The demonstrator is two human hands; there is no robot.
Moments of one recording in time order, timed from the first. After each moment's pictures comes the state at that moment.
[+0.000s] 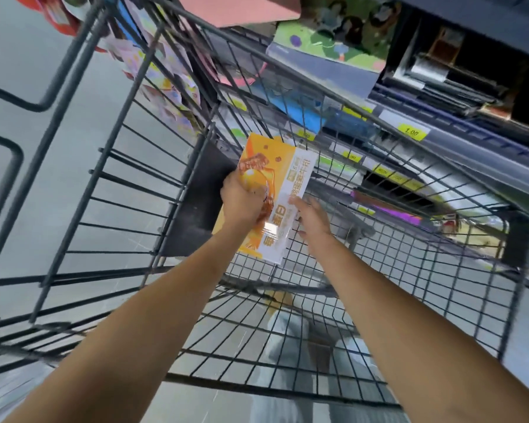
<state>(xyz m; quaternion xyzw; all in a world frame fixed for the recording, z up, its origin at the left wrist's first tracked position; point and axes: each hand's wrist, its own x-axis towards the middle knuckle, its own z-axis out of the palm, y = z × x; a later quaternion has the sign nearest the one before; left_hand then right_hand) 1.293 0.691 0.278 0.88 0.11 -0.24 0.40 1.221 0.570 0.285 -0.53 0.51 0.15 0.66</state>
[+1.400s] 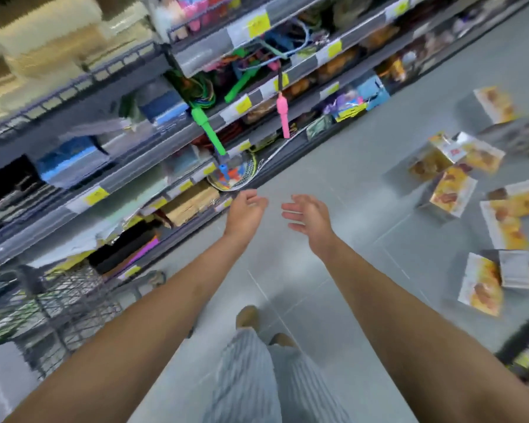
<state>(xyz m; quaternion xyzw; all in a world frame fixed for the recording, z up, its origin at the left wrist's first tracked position) 0.653 0.135 0.431 0.76 -0.31 -0.48 0.31 0.527 0.119 0.421 -0.25 0.63 -0.30 0.67</state>
